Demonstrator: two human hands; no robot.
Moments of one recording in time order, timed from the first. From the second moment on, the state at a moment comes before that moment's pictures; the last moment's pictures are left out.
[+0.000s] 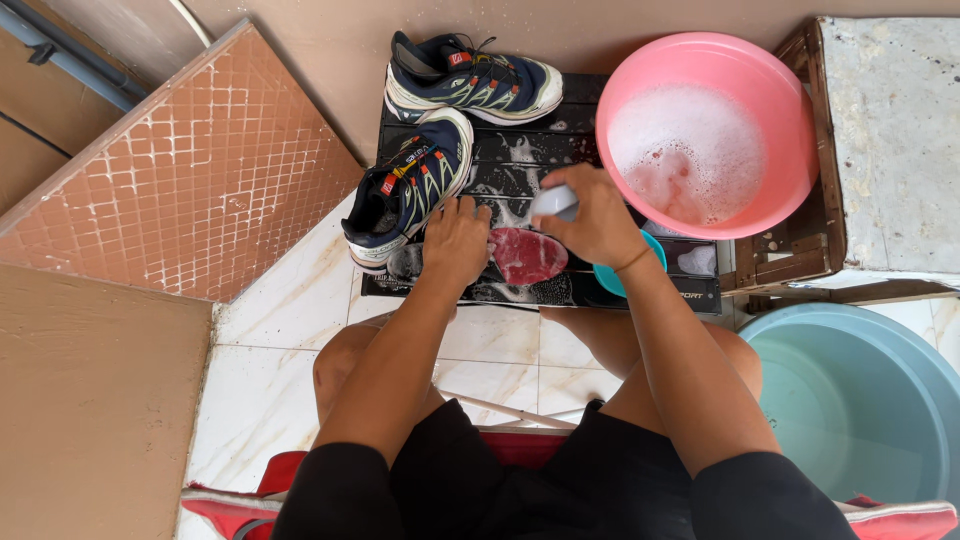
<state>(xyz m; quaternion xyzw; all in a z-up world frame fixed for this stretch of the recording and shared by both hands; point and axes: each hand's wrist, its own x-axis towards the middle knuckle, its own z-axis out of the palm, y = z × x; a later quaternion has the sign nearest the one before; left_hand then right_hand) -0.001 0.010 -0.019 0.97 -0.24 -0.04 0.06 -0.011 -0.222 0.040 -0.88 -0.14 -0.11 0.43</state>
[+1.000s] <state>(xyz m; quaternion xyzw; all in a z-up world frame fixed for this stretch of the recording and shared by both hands) -0.063 0.006 0.027 0.87 -0.30 -0.39 -0.05 -0.010 -0.171 -0.037 -0.98 -0.11 -0.06 0.18</state>
